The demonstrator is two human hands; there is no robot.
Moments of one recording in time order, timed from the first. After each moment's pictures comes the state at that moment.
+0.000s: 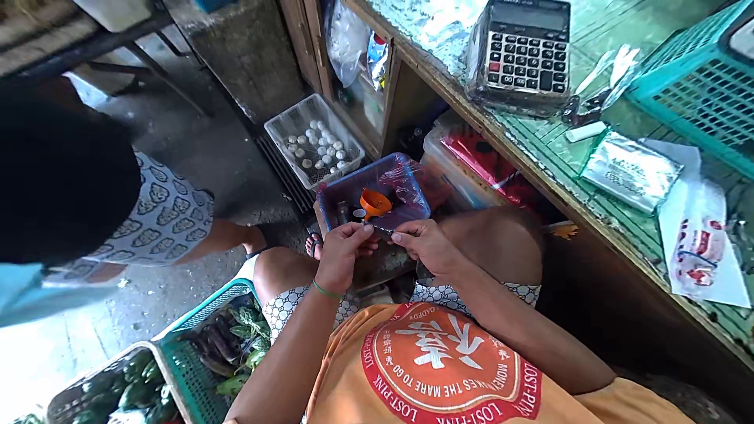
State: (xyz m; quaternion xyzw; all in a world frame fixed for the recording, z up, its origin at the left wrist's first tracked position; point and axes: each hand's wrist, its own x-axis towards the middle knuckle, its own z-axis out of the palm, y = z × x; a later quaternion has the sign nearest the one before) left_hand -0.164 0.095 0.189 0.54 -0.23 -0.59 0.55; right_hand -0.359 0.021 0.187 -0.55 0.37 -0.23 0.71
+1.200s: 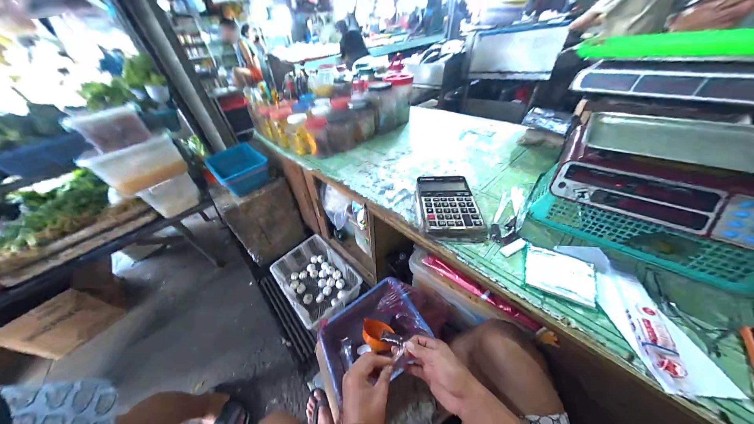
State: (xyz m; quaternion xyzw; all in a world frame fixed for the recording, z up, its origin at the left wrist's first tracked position) left_hand -0.196 0.086 0.178 0.57 -0.58 -0.28 0.51; right_hand -0.364 0.019 0.199 -0.35 0.46 -0.34 0.74
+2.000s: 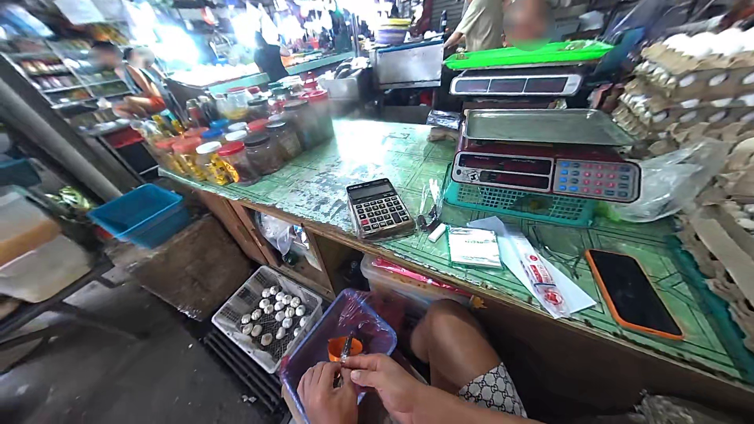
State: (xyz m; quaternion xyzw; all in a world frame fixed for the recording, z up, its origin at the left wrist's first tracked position) left_hand -0.199 0.048 0.147 0.65 -0.61 0.04 0.44; right_hand -0.344 0.034 0.178 -0.41 0.35 -0.35 0.76
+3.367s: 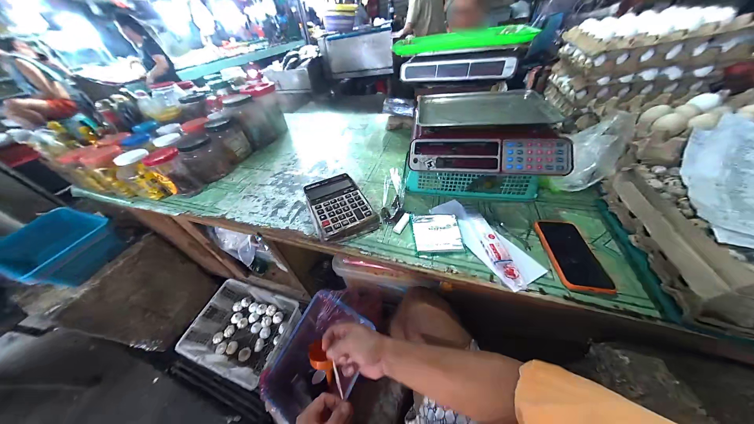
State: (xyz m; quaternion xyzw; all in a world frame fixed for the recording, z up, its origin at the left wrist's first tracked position) left_hand -0.177 0.073 0.156 0.53 -0.54 -0.54 0.38; right_hand -0.360 -0.022 0.198 -0.42 0.37 -0.31 0.77
